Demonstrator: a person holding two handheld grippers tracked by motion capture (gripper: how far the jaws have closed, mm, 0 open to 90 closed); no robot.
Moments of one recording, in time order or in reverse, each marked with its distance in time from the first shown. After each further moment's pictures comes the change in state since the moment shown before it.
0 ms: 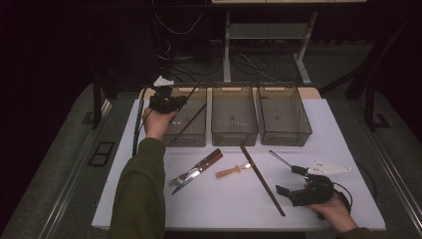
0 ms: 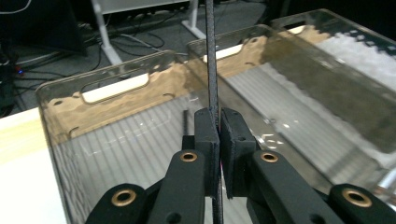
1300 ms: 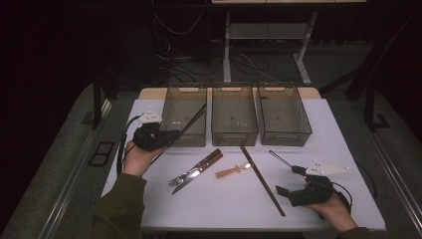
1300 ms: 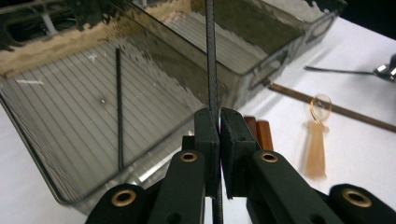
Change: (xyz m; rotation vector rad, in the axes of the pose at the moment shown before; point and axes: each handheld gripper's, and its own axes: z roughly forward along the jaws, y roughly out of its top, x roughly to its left) left arm -0.041 -0.062 -0.085 0.058 -0.182 0.095; right arm 0.000 0.000 0.002 0.031 -0.026 -0.026
